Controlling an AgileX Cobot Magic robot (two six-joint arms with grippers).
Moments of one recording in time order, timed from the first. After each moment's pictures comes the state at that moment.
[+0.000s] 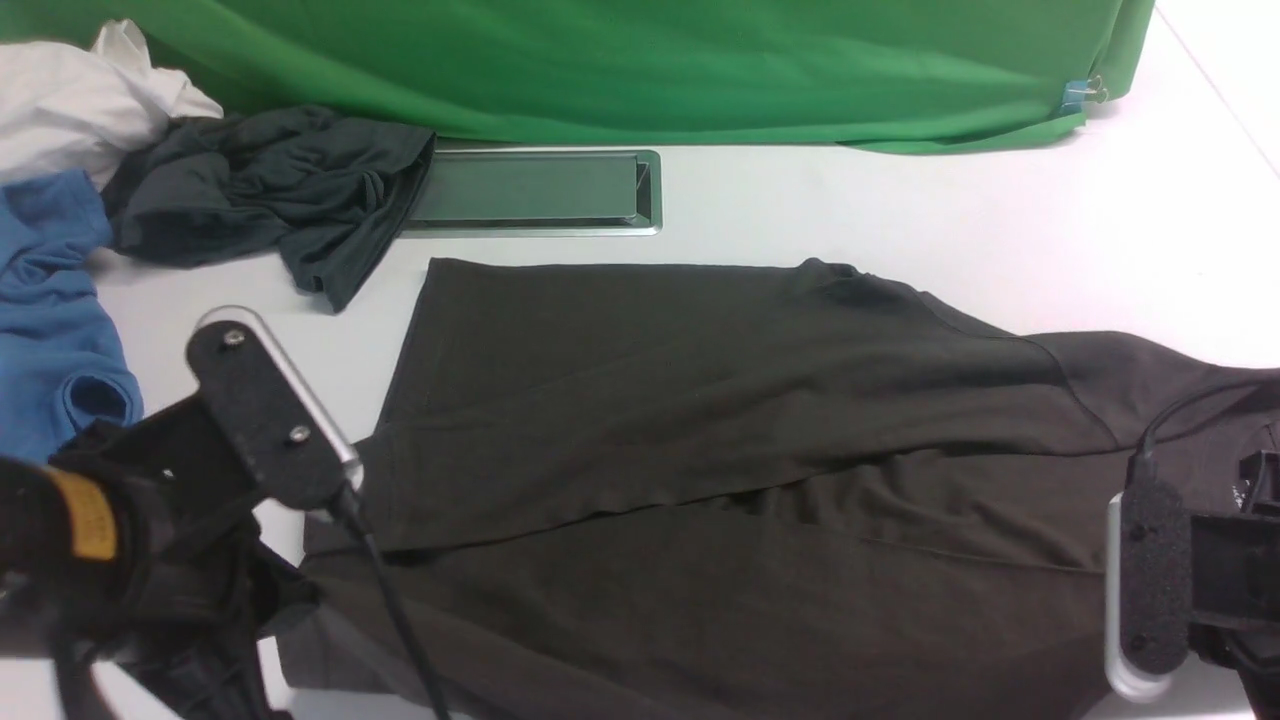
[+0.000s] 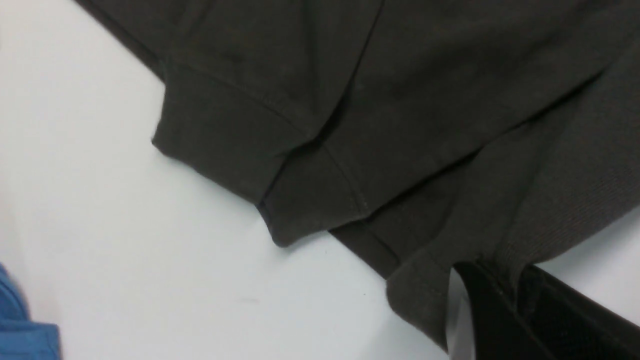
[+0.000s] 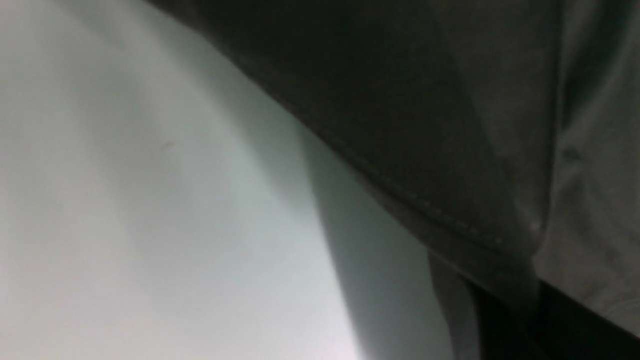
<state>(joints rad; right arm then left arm) 0.32 1.24 -0.54 -0.22 0.67 -0.88 -0.42 1.01 -0.72 0.05 0.92 0.47</state>
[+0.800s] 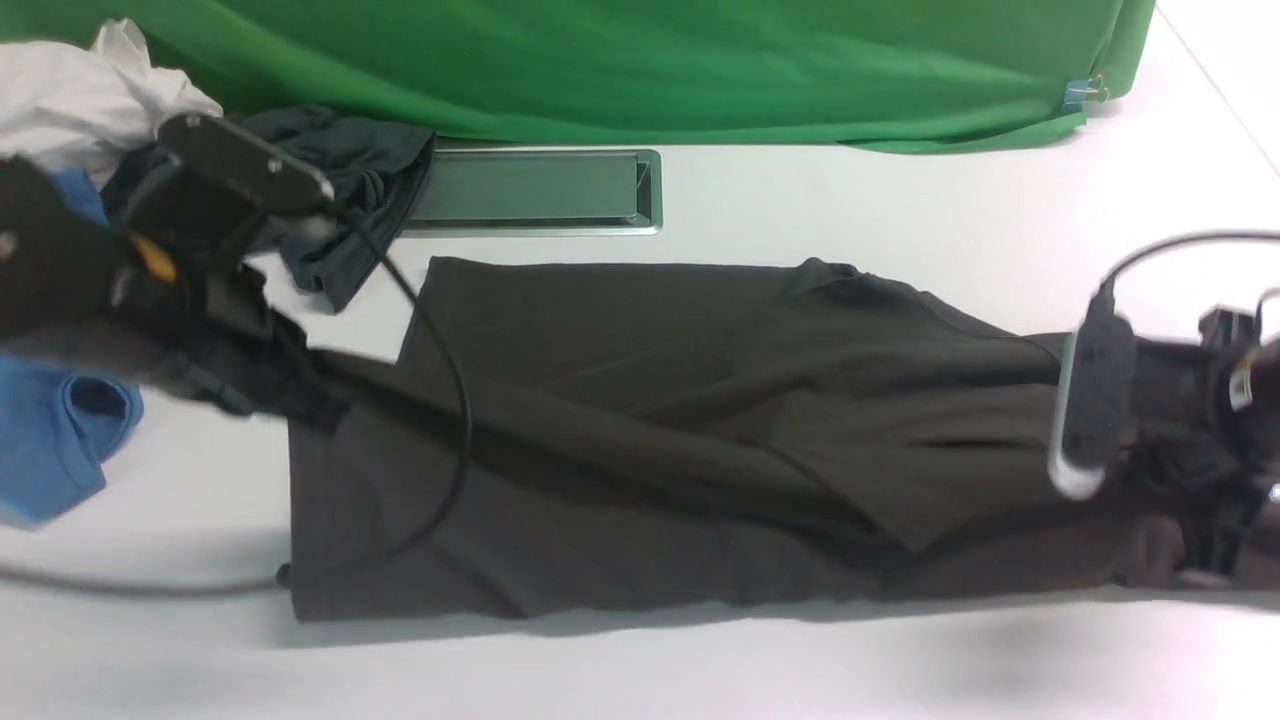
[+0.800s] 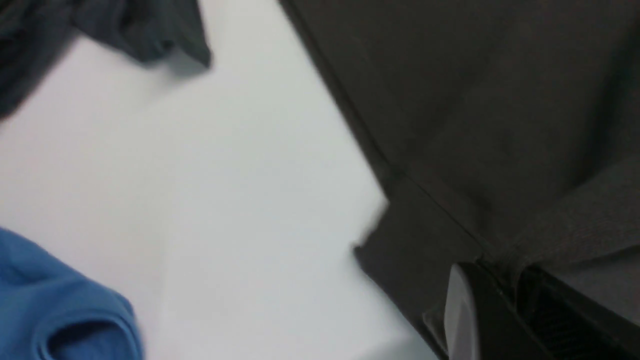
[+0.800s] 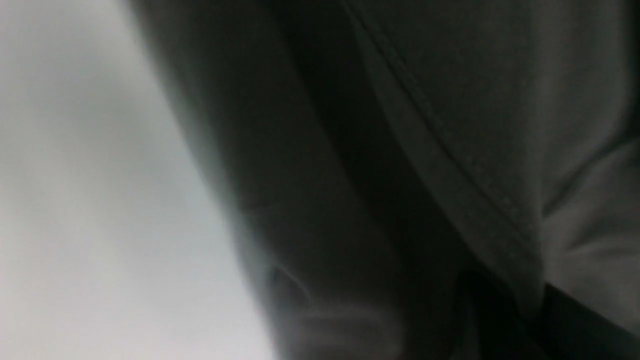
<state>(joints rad) 0.19 1.52 -0.85 -0.21 0.62 -0.90 -0.11 1.41 -0.98 -0.02 0.65 0.44</state>
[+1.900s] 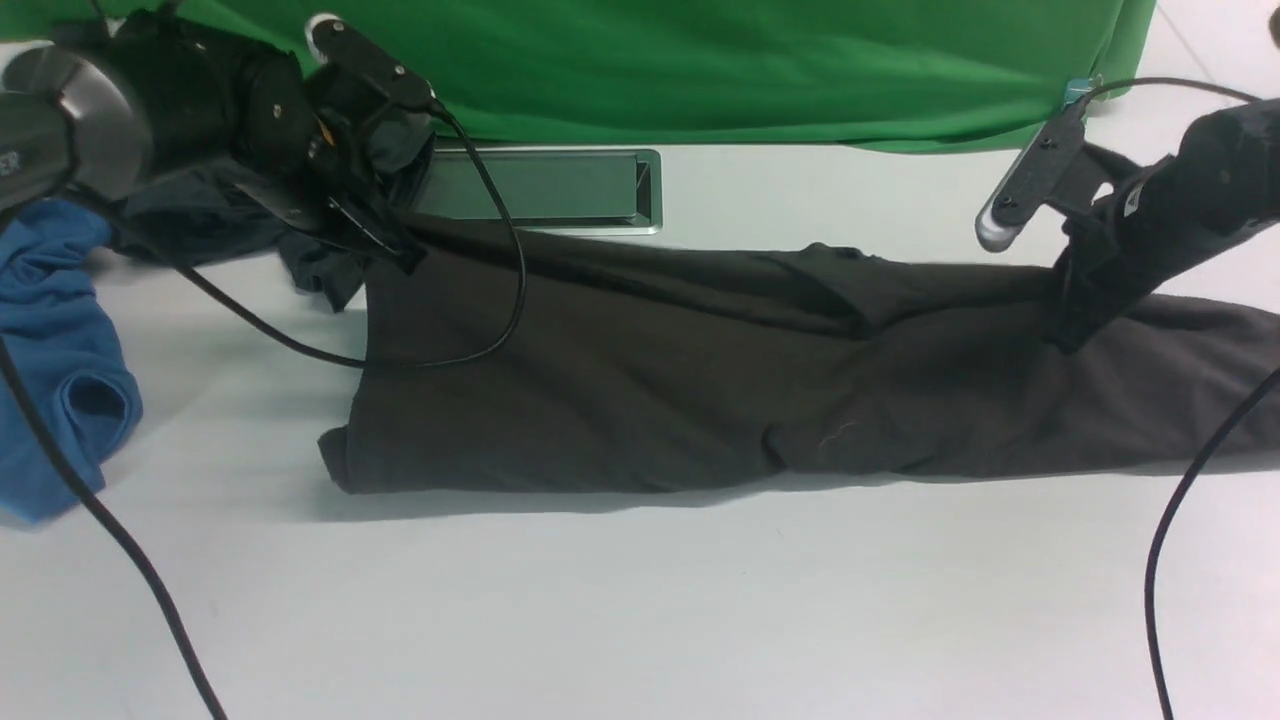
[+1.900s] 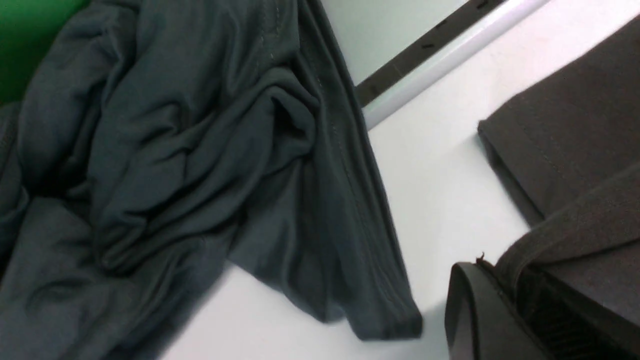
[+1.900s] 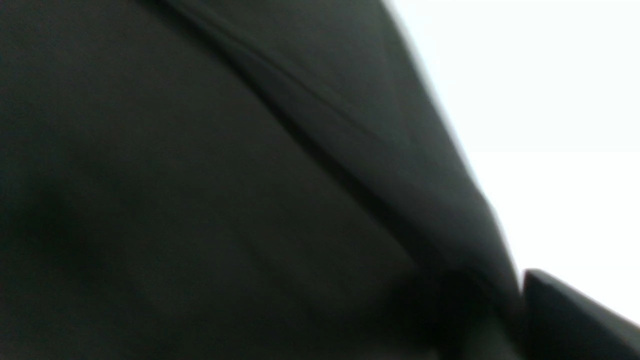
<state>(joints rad) 0.07 1.98 -1.34 -0.16 0.47 -0.70 -0.10 1.99 -1.50 0.22 0.53 0.38</state>
